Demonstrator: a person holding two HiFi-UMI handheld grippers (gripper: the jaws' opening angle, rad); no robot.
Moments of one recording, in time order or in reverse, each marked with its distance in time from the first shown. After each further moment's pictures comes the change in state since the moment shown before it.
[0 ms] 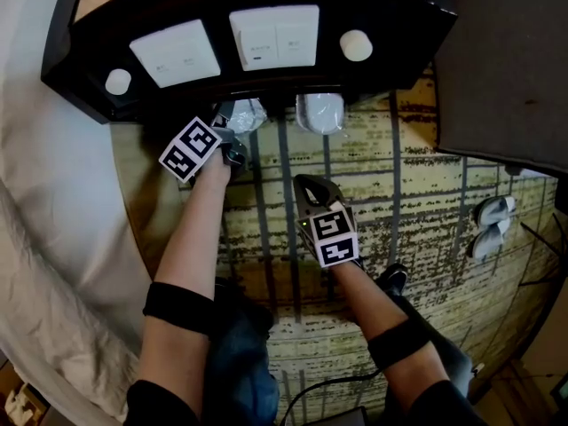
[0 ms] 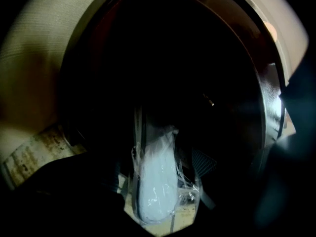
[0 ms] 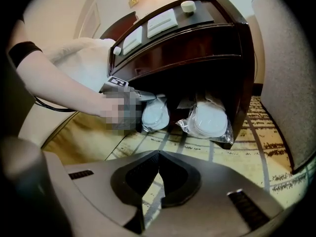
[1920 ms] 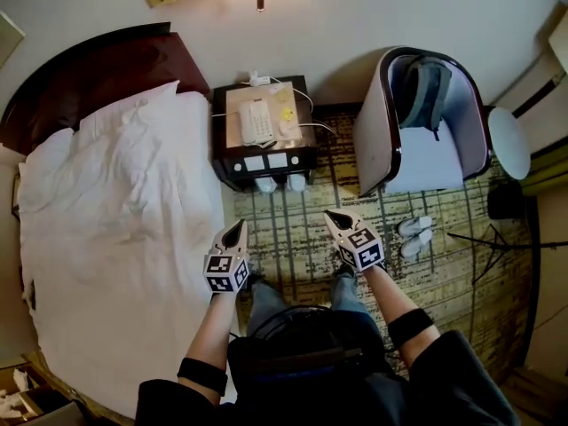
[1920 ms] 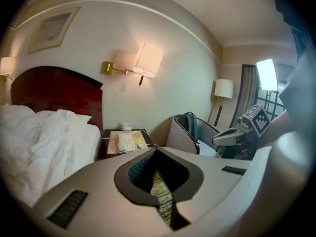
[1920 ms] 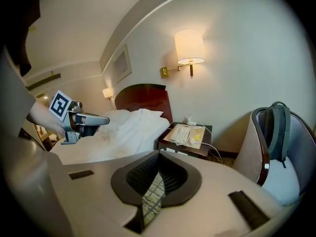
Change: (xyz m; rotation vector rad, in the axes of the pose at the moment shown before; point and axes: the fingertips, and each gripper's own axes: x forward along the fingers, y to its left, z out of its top) left arm -0.648 -0.498 0.169 0.786 0.032 -0.157; right arm -0.622 0.149 0.355 -0.155 -0.172 0.082
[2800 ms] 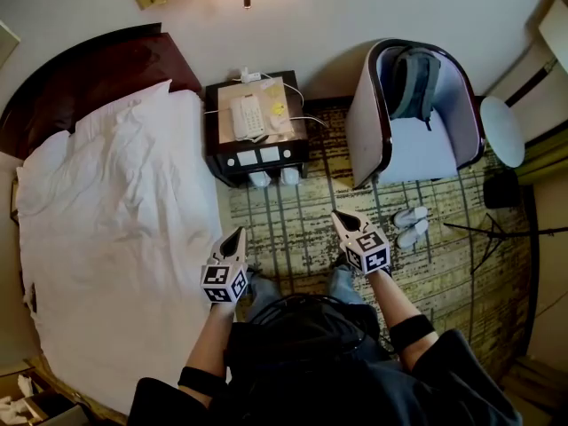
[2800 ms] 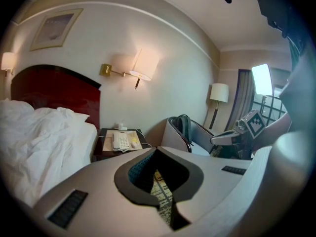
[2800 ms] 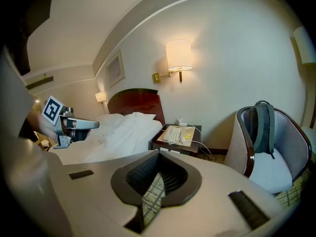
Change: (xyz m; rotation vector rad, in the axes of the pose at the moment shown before) left arm -0.039 -0.040 -0.009 -0.018 -0.026 -0.031; right arm -0.060 -0.008 -0.015 0.062 -0.051 -0.084
